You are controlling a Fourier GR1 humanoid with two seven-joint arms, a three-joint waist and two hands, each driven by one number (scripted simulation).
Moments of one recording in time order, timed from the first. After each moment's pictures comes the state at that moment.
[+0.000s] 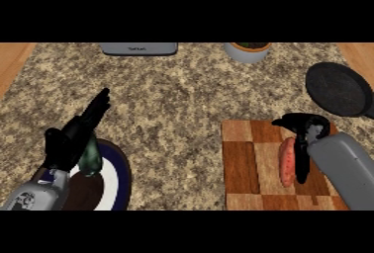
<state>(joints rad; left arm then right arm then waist) -0.15 0.37 -0.21 -1.58 0.11 0.06 0.17 -0.50 -0.48 0.35 -1.21 0.36 0.89 0.74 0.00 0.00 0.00</state>
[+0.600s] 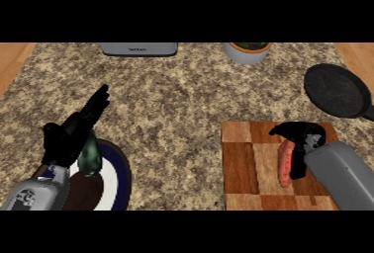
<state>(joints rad) -0.17 0.32 -0.14 -1.58 0.06 0.00 0.20 -0.44 -0.45 0.36 -1.20 0.53 0.88 0.57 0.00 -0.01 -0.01</state>
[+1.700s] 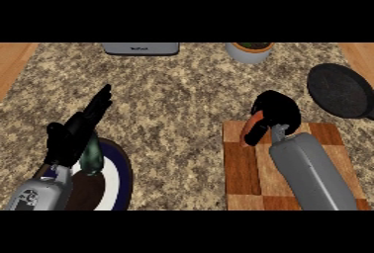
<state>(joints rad) -0.17 0.29 -0.13 -1.59 0.03 -0.02 0.22 -0.51 -0.19 0.23 -1.30 0.82 0.28 0.85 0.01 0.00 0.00</state>
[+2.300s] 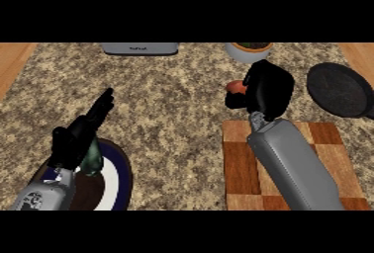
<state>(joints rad) -0.15 0.27 -0.13 -1.58 0.01 -0.02 0.20 -0.65 -0.11 0.29 -1.33 1.24 -0.09 1.01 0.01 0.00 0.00</state>
